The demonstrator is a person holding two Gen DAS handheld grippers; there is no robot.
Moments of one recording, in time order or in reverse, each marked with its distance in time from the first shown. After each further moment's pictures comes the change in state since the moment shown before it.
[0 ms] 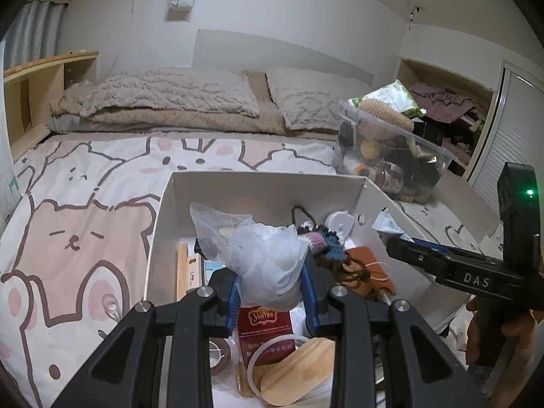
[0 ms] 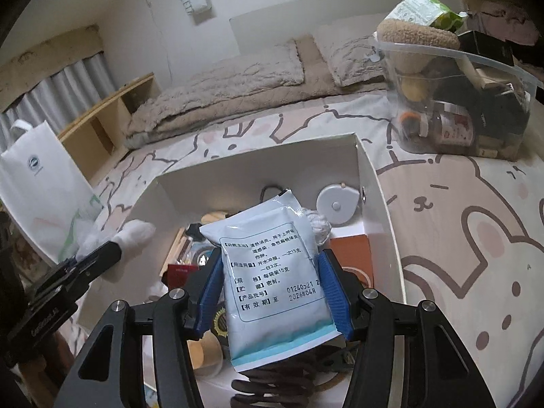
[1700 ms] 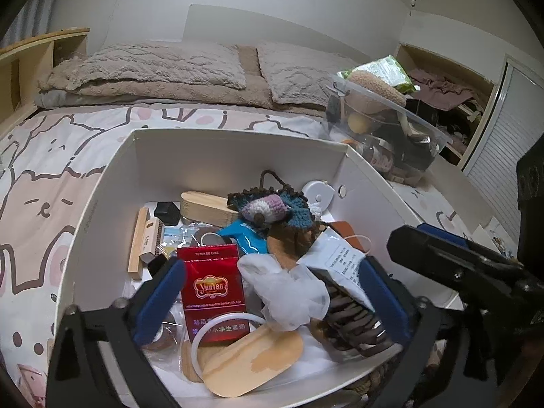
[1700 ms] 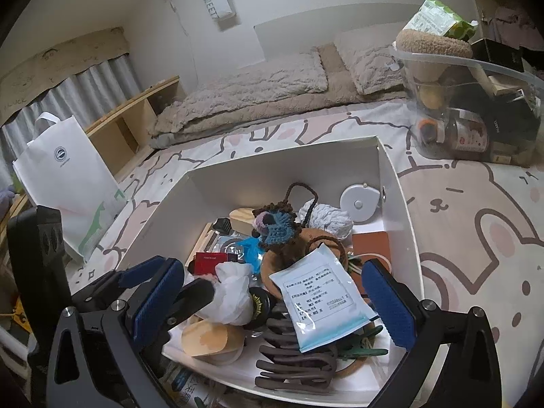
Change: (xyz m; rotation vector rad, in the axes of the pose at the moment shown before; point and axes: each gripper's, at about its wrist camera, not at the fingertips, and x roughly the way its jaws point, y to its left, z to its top) left arm 0.021 -0.034 -0.019 -0.037 0.075 -0.033; right arm -0.023 0.010 -0.011 -0.024 -0.058 0.089
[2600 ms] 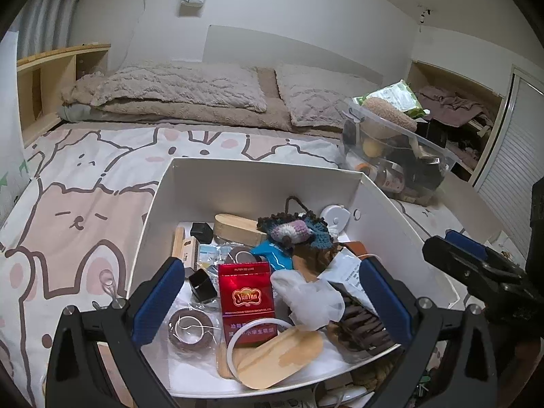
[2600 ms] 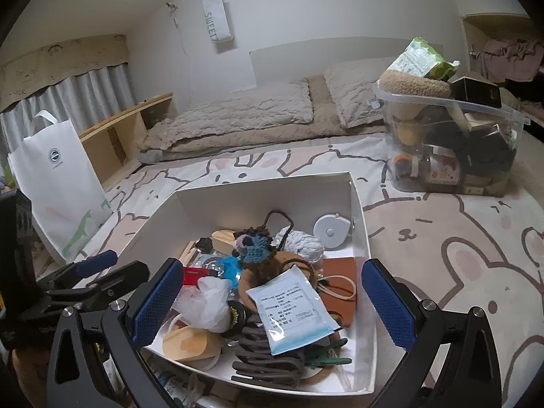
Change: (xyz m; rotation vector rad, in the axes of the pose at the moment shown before) left arm -0.040 0.013 0.009 -0.007 -0.075 0.072; right arm -0.027 -0.002 0.001 -0.065 -0.111 -0.090
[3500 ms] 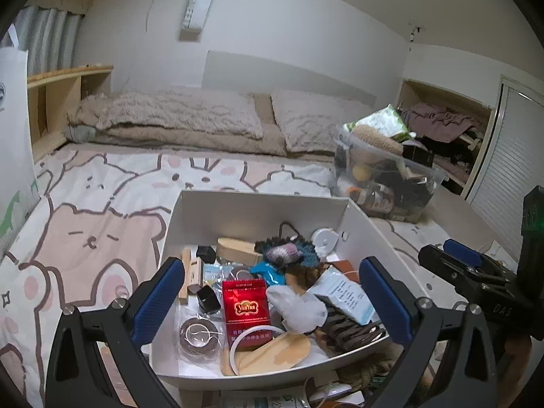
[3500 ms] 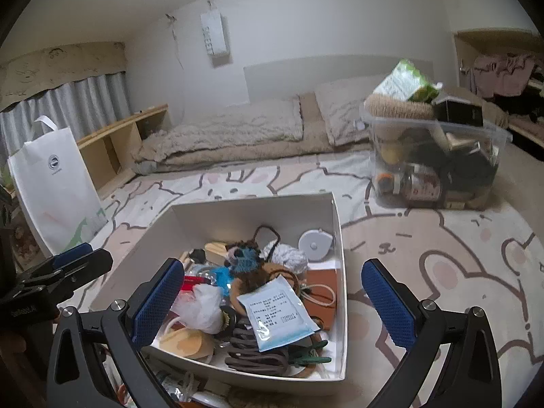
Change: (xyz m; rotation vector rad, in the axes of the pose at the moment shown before) left arm -0.049 -0.005 0.011 0.011 -0.105 -0.013; right arm -0.036 0.000 0.006 -0.024 -0.076 -0.043
